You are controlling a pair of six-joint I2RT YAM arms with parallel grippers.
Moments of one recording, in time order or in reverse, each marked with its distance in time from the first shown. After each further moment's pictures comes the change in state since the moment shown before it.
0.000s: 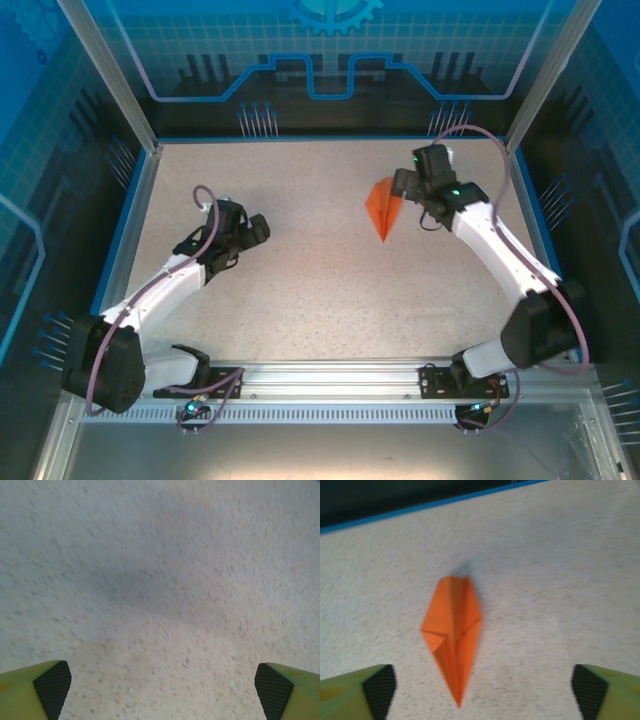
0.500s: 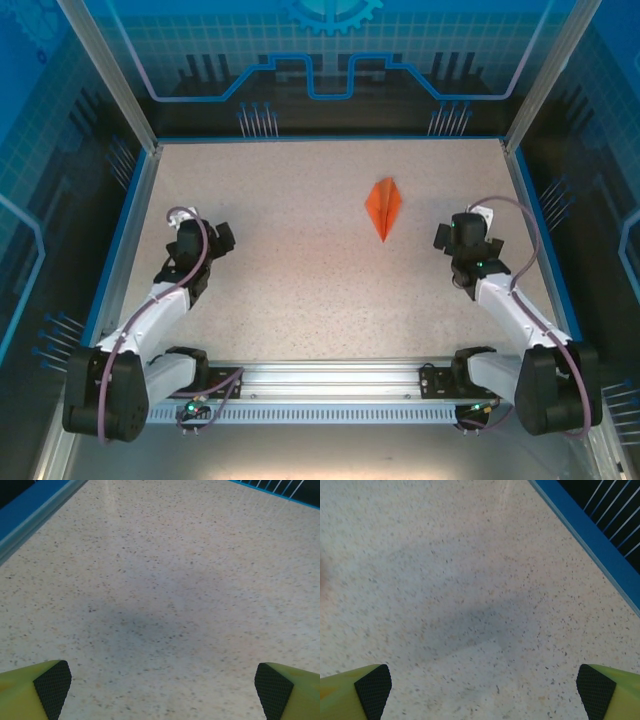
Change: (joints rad) left arm 0.208 -0.148 -0.288 0.319 -0.134 0.285; right arm -0.204 -0.326 -0.707 0.444 0.107 -0.182
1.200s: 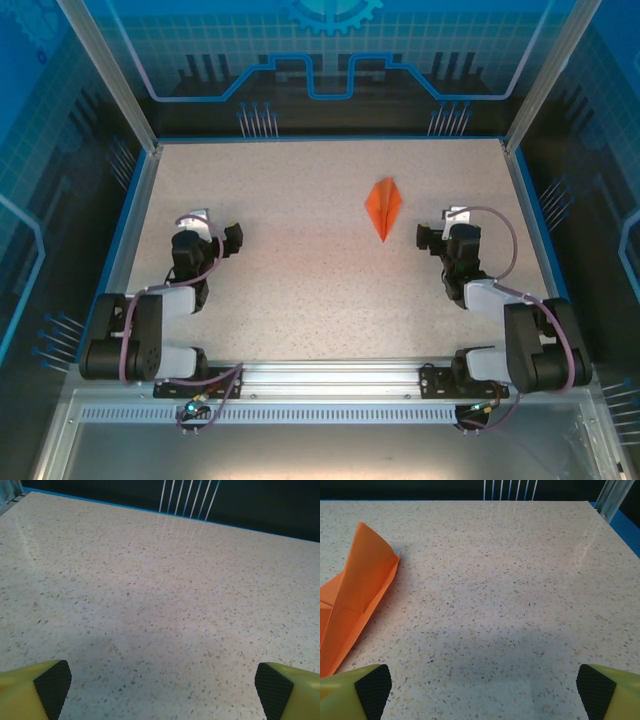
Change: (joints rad) left arm 0.120 0.315 -0.179 0.766 0.386 0.192; right arm -0.013 0.229 -0.169 0.680 -0.266 -0.229
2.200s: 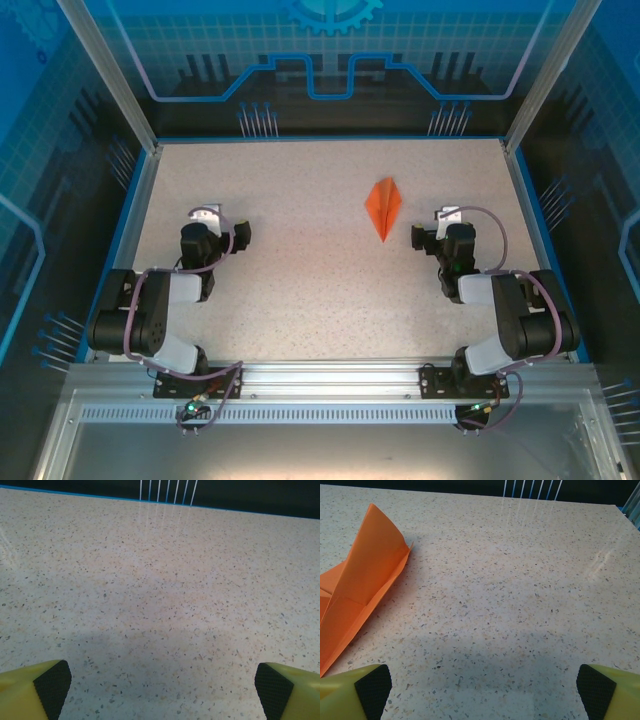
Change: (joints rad) left arm -0.043 0.127 0.083 -0.002 0.003 0.066; right arm -0.005 0.163 0.002 0.171 -0.058 -0.063
